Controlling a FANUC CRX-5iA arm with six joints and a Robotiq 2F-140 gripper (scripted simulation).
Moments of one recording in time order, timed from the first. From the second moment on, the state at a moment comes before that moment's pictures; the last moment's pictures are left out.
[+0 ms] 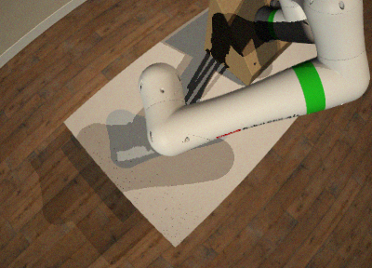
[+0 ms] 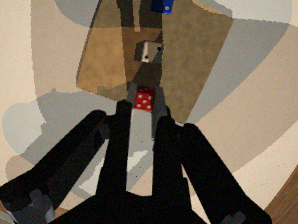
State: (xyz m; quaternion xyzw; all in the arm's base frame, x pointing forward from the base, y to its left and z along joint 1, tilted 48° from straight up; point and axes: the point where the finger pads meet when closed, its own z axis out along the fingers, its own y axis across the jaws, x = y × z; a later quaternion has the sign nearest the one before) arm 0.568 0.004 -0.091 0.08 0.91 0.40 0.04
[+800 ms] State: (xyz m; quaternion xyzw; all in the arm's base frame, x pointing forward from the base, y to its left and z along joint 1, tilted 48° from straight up) arm 0.568 0.007 -0.093 0.08 0.91 0.40 0.04
